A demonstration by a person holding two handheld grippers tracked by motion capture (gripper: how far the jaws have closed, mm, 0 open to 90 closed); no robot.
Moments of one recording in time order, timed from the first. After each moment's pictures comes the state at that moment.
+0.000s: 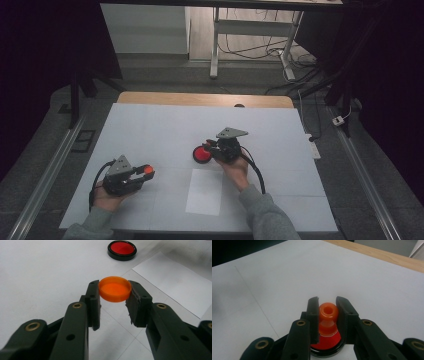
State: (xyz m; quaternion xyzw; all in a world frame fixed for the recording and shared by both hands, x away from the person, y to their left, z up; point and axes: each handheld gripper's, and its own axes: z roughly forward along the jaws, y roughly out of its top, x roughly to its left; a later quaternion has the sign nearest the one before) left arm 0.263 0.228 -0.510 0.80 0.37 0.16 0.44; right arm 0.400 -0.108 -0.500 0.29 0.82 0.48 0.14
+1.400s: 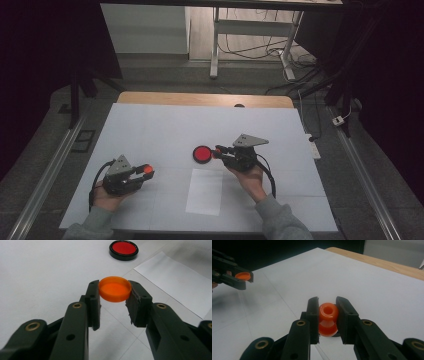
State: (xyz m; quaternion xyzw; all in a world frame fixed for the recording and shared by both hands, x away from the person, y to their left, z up) left arm 0.263 0.229 -0.510 0.80 0.37 0.16 0.44; right arm 0.364 -0.150 -0.478 0.26 0.80 0.53 0.11
